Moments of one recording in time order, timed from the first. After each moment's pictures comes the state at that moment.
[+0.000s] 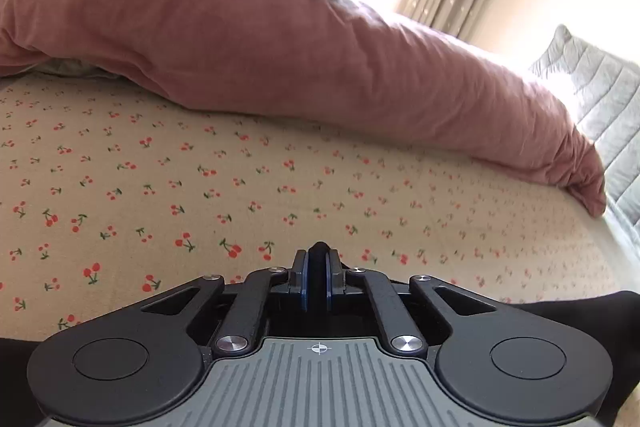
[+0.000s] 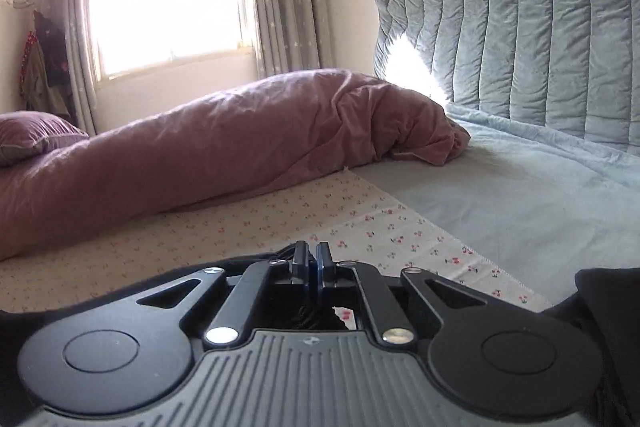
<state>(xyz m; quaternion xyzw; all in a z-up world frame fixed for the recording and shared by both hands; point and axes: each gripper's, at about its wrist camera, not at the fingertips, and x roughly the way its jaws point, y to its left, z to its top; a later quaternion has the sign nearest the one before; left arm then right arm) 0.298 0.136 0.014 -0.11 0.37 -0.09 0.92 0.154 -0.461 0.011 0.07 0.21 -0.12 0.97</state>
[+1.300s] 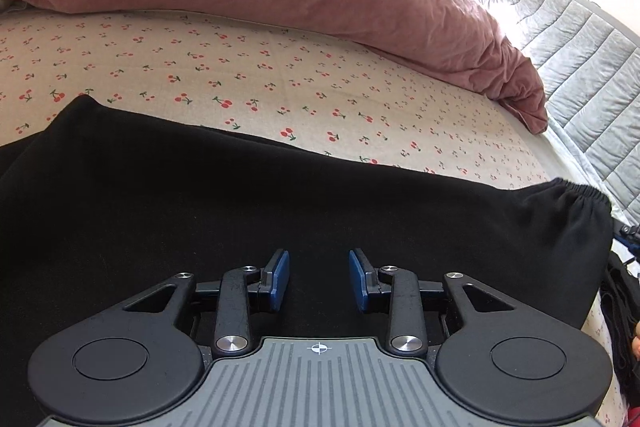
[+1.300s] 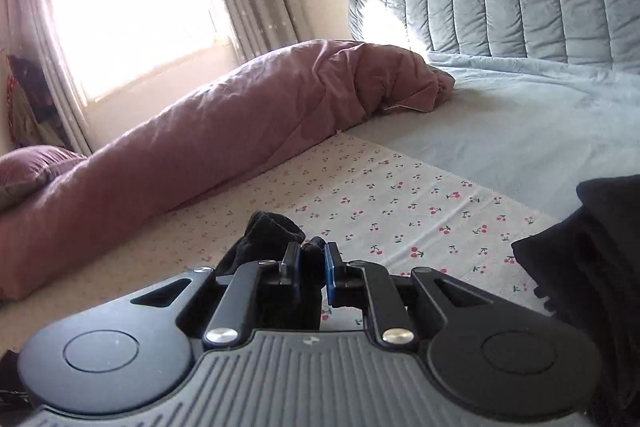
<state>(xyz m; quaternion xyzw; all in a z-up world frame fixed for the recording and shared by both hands) 0.219 0.006 -0.013 -0.13 0.41 -0.18 0.88 0.130 -0.457 0.006 0.15 0.21 -0.12 0.96</state>
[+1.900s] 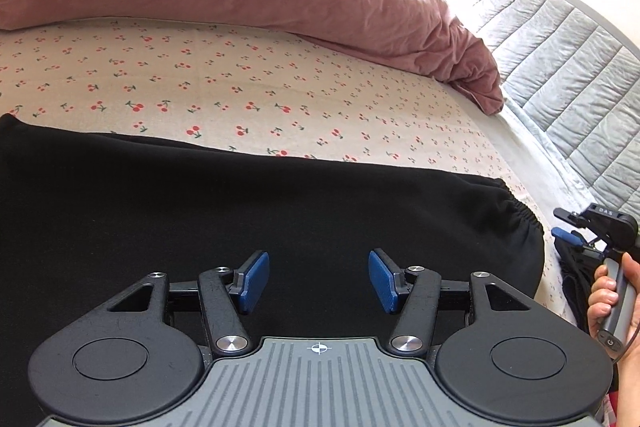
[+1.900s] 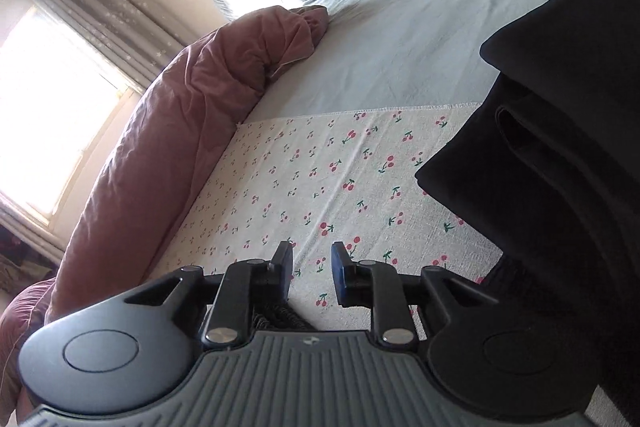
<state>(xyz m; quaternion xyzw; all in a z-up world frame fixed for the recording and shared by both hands) 0.214 -0.046 0.002 -0.12 0.41 -0.24 0.87 0.122 -0.559 -0.048 0.42 0.20 -0.17 0.87</state>
